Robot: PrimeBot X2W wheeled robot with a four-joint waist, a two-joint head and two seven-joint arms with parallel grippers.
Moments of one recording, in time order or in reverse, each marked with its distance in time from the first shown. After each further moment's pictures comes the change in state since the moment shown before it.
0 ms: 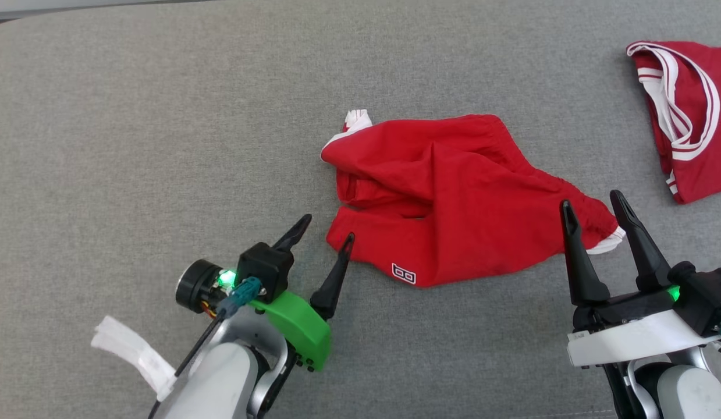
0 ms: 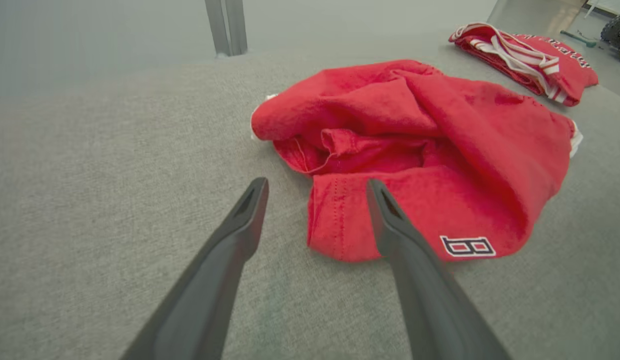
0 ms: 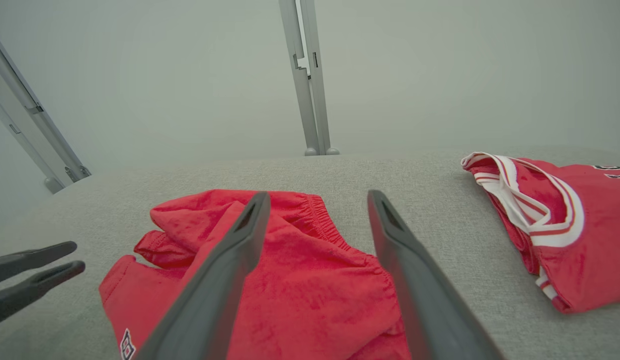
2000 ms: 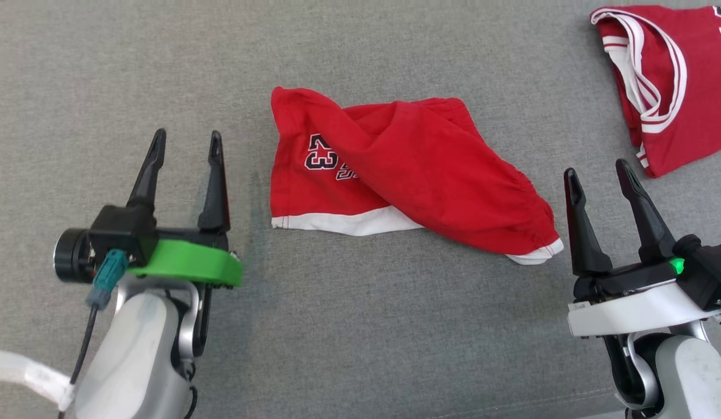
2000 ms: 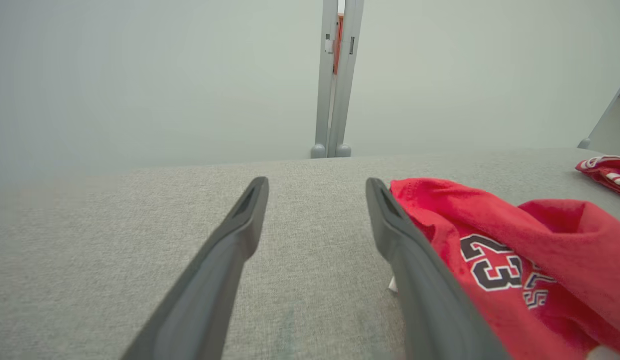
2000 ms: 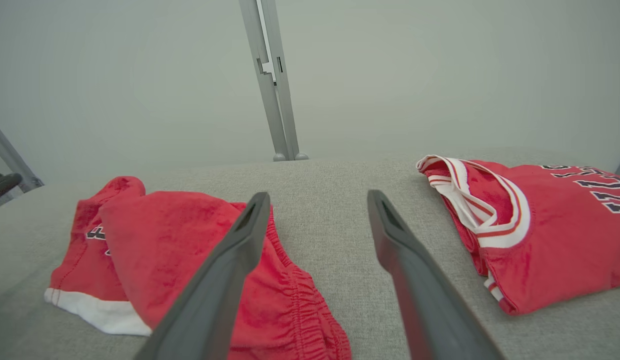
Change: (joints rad) left arm -0.142 0.100 0.123 0.065 -0.138 0.240 -0.295; right arm -0.097 -0.003 -0.002 0.056 0.000 0.000 -0.041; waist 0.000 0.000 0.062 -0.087
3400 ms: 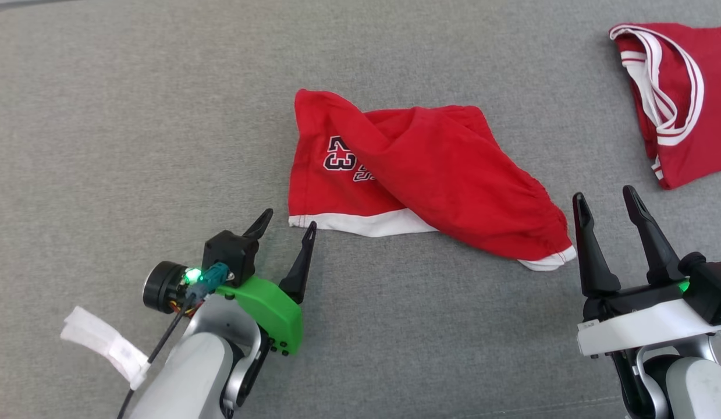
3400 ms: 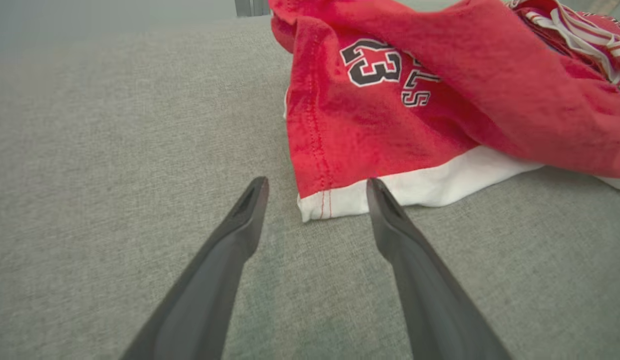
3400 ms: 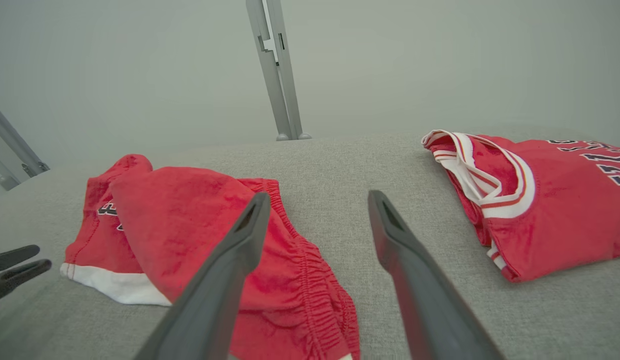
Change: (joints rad) left arm 0.088 0.004 -0.188 -0.032 -0.002 -0.095 0.302; right arm 0.072 0.002 -0.036 -0.019 0.010 0.000 0.057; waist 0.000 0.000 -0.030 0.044
